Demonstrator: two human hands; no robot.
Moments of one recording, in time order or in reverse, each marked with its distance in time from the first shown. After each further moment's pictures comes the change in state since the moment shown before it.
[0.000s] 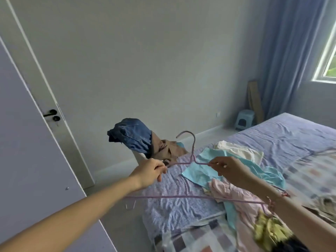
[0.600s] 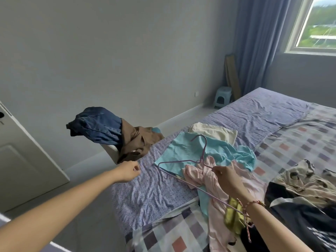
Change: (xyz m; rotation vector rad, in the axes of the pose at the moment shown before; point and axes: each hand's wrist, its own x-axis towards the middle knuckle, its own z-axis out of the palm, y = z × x) left_hand 0.133 -0.025 0.103 0.333 -0.316 -0.228; right_hand 0.015 0.188 0.018 -0.033 0.135 0.334
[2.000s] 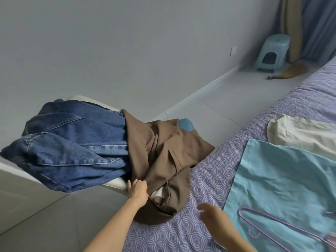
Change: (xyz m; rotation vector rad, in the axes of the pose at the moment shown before) left_hand 0.554 -0.279 0.105 0.222 -0.086 -0.237; right_hand 0.397 -0.085 0.409 0.197 -0.541 0.262
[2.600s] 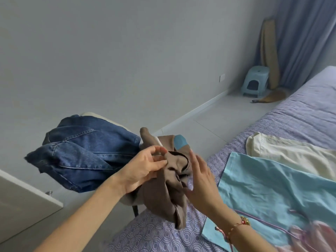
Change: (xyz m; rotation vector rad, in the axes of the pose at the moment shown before) left_hand -0.178 0.043 -0.216 -1.576 -0.331 0.482; right_hand -0.062 -0.101 -0.064 -0.270 0.376 -0.443
